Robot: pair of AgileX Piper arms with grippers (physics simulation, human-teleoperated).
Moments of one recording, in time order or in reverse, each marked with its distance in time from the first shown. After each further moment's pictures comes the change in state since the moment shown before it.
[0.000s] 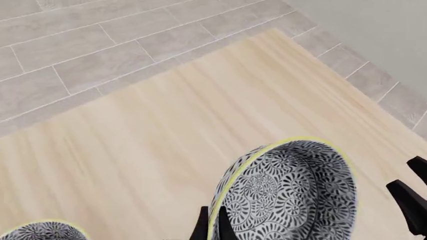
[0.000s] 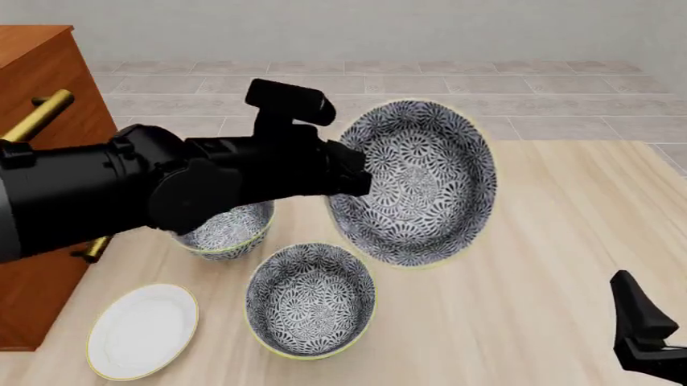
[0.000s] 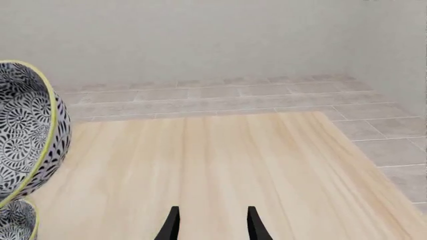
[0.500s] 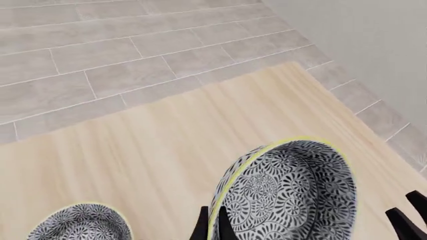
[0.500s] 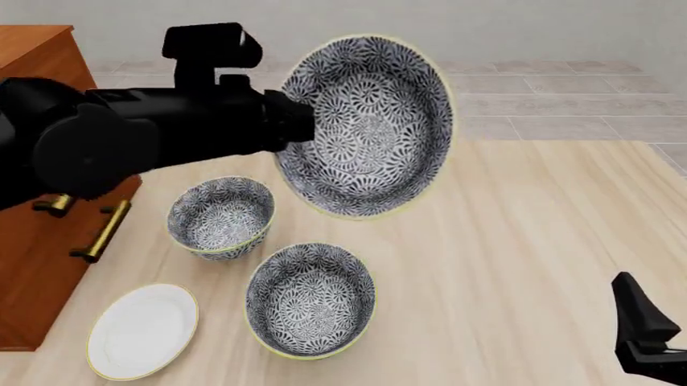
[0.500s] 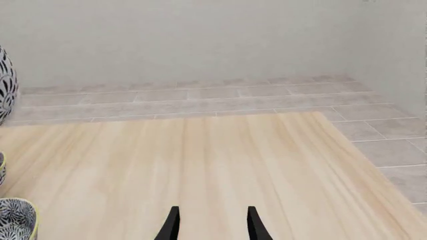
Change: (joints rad) left arm 0.108 -0.159 -0.026 0.123 -0.040; right arm -0.002 -0.028 0.000 0.023 -0.001
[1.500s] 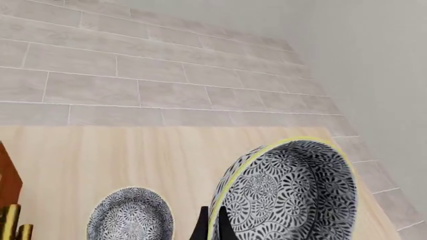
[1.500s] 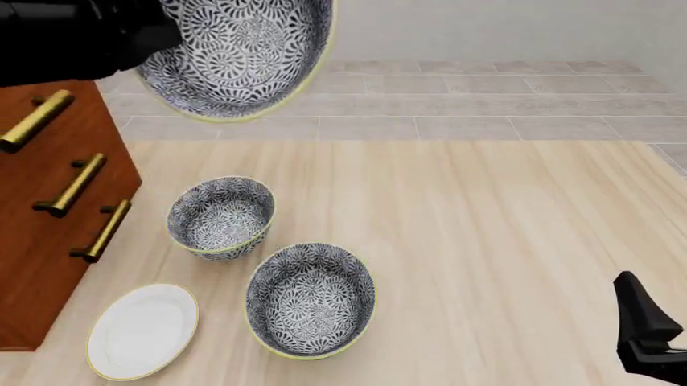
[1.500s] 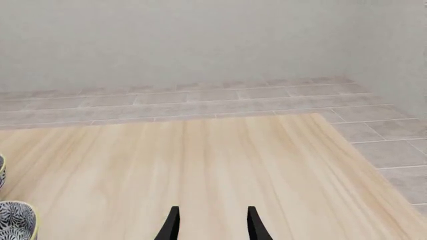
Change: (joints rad) left arm 0.255 -0.218 -0.123 0.260 -0.135; right arm -0.005 -0.007 0.000 -0.003 0.005
